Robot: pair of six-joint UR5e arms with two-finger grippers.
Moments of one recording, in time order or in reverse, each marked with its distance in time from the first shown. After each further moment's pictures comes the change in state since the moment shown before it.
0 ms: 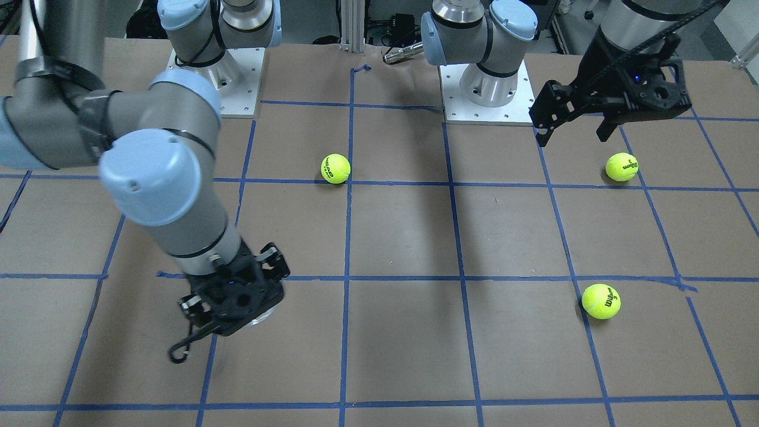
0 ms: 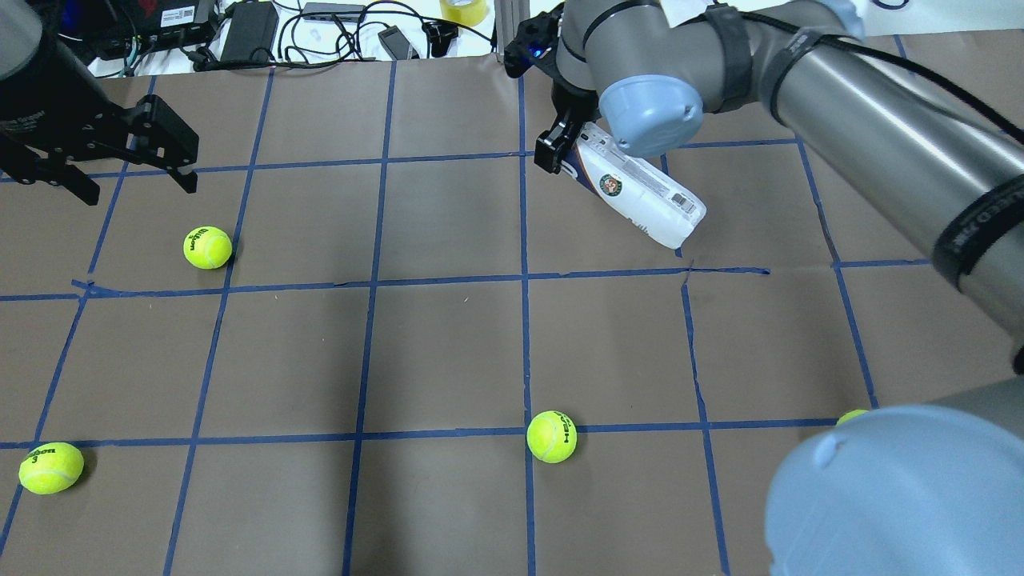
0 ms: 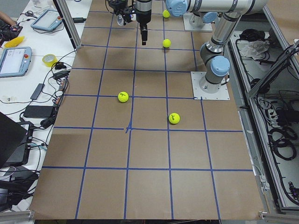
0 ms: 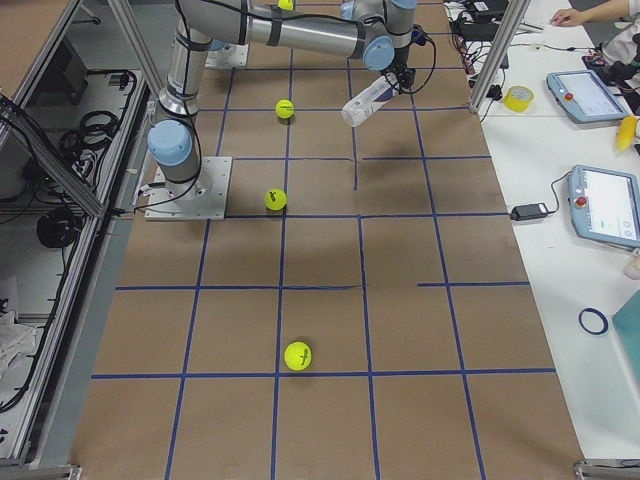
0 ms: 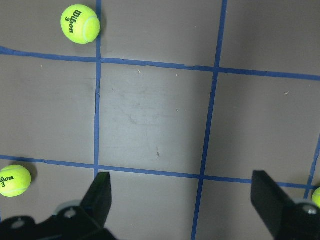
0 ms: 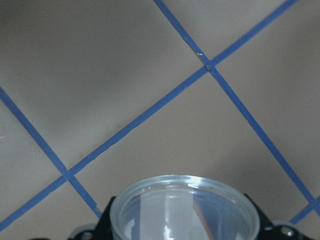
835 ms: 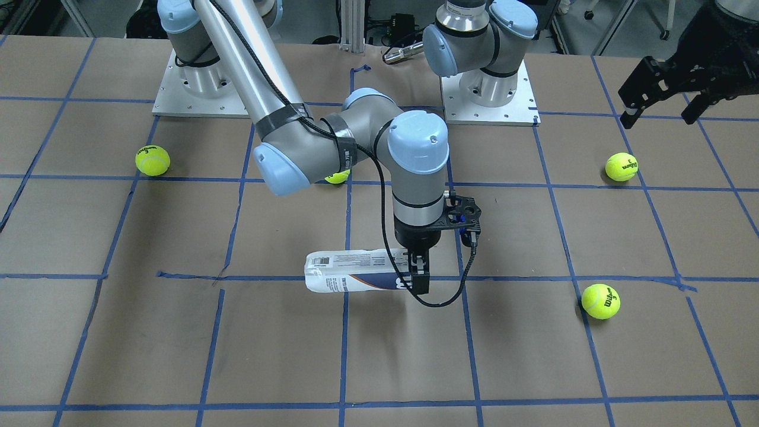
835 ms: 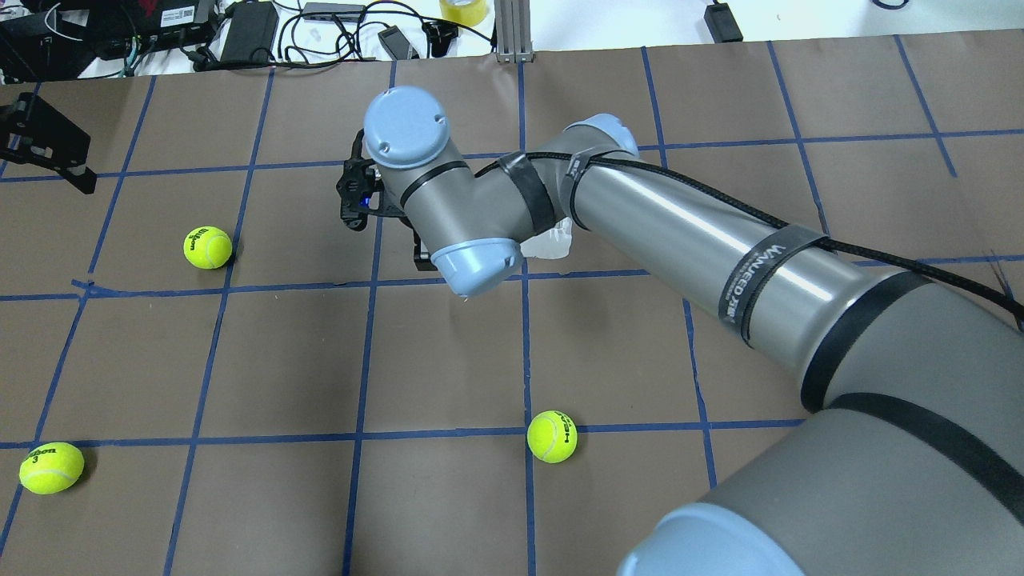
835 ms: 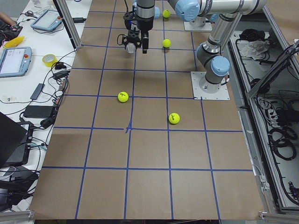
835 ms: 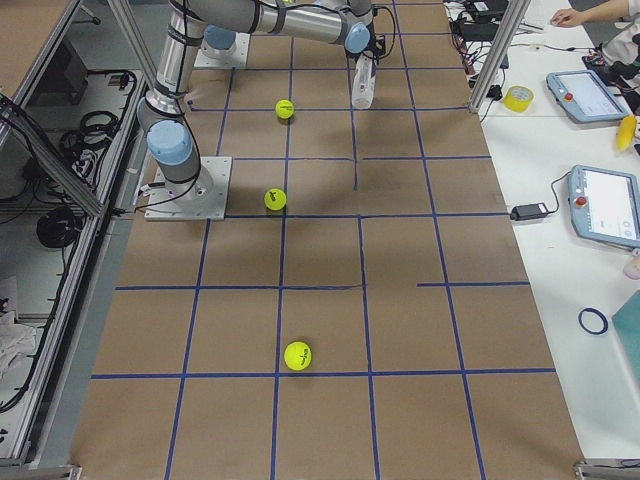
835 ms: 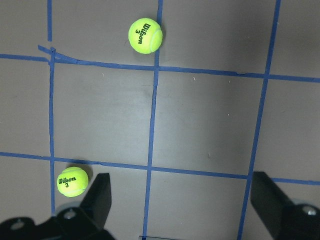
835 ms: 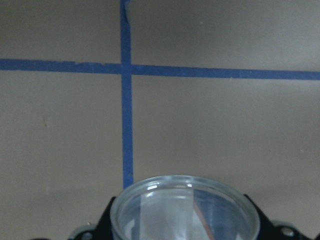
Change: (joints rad) left arm 0.156 0.020 0.017 -0.025 0.001 0.173; right arm 0.300 0.149 0.024 -0.238 -0.050 -0.332
